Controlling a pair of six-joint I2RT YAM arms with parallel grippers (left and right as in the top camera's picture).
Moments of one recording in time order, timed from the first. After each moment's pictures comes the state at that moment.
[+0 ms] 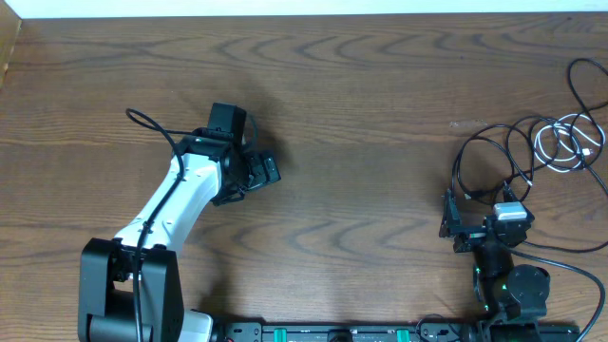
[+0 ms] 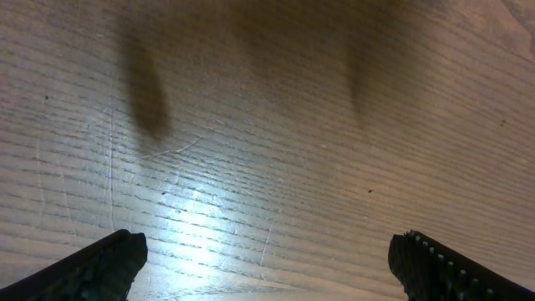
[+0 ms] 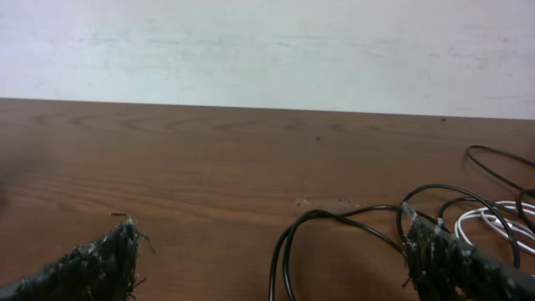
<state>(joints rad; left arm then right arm) -0.18 1.61 1.01 -0.76 0.15 -0.54 0.05 0.01 0.01 -0.07 -0.03 0.01</state>
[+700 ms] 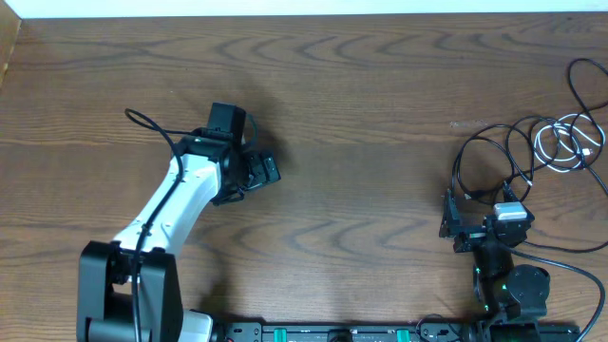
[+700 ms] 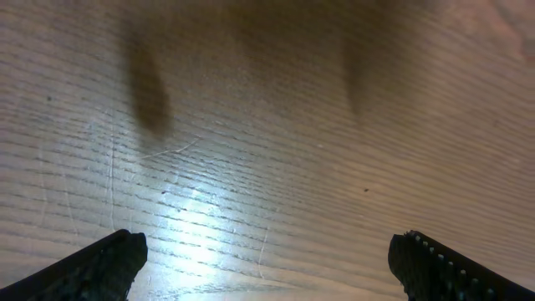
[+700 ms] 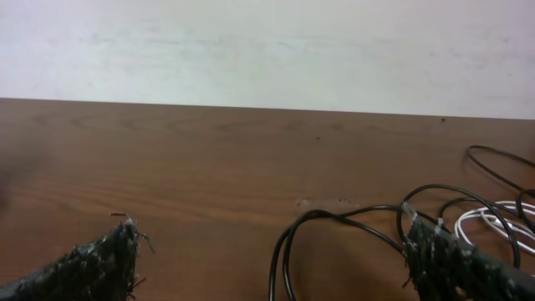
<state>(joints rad) -0.18 1.59 1.01 -0.76 0.15 -0.54 0.05 0.01 0.01 -0.07 -0.03 0.01</state>
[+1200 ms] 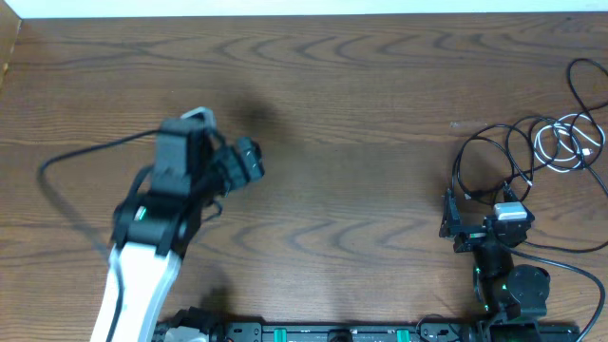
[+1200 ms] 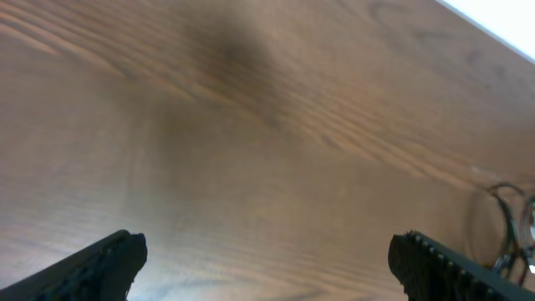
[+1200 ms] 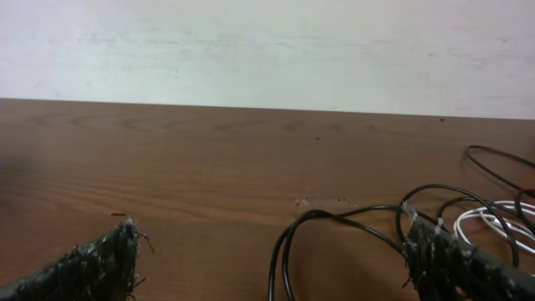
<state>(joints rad) -0.18 1.04 1.01 -0.80 0.09 -0.54 0.05 0.01 0.01 -0.07 -0.03 0.01</state>
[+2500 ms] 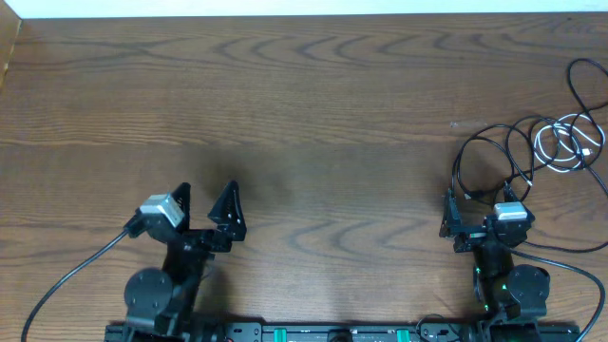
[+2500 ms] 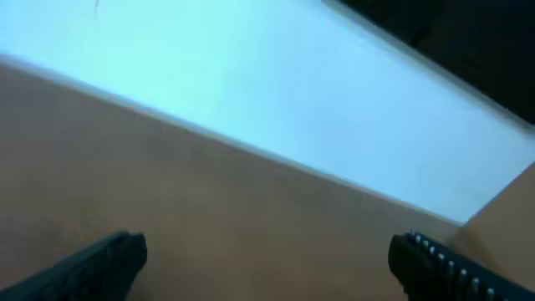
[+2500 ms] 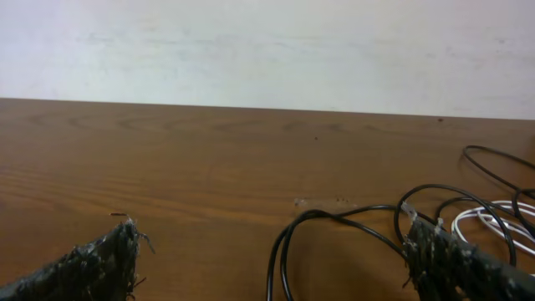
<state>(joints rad) -0.18 0.15 0.35 -0.21 0.02 -0.47 0.05 0.01 0.01 -0.07 -0.03 0.00</state>
